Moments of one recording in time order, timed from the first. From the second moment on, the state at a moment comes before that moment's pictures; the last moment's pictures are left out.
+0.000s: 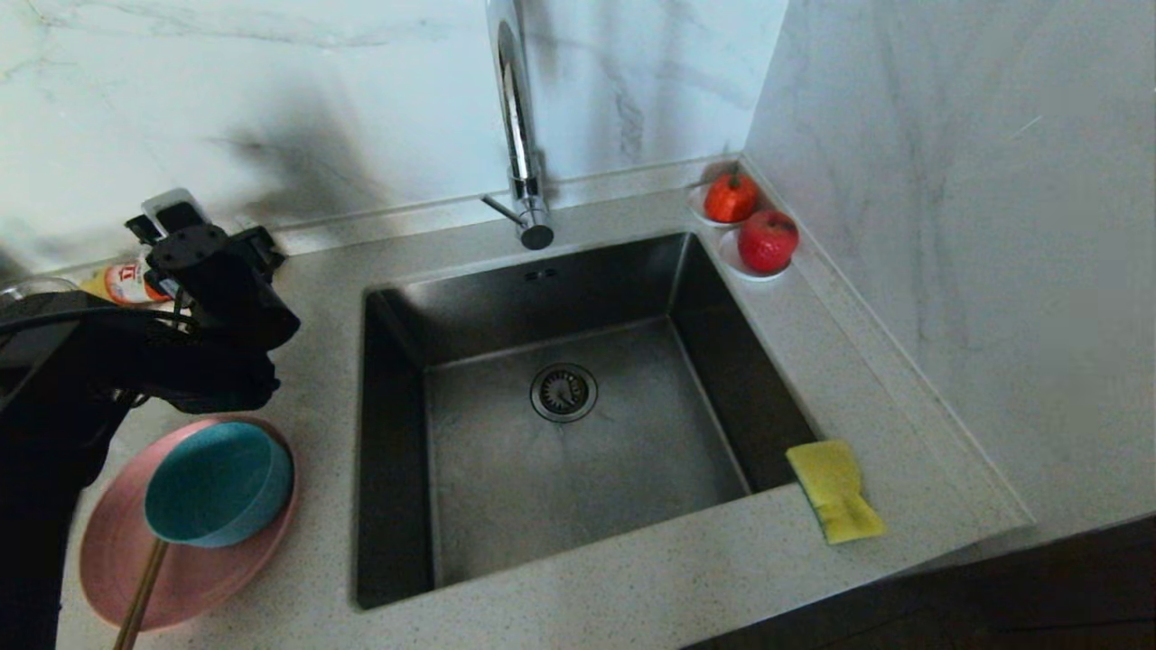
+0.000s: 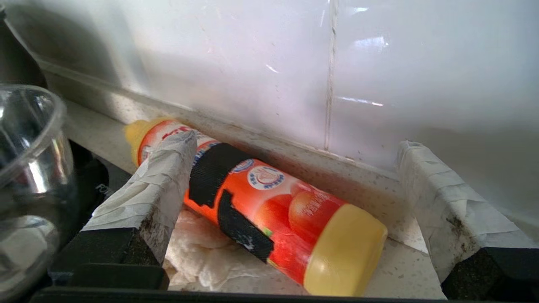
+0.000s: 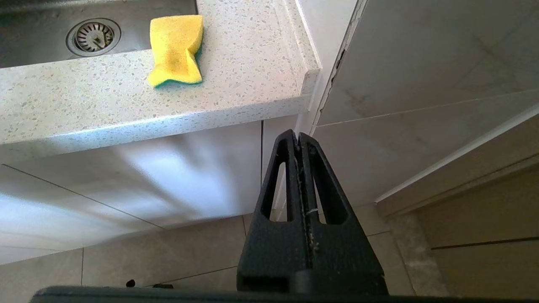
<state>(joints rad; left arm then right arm) 0.11 2.35 -1.56 -1.25 0.71 0.06 0.00 0.00 0.00 0.00 -0.01 0.00</state>
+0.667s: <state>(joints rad) 0.10 2.10 -1.52 -0.42 0.56 -0.58 0.00 0.00 0.00 0.00 -0.01 0.00</state>
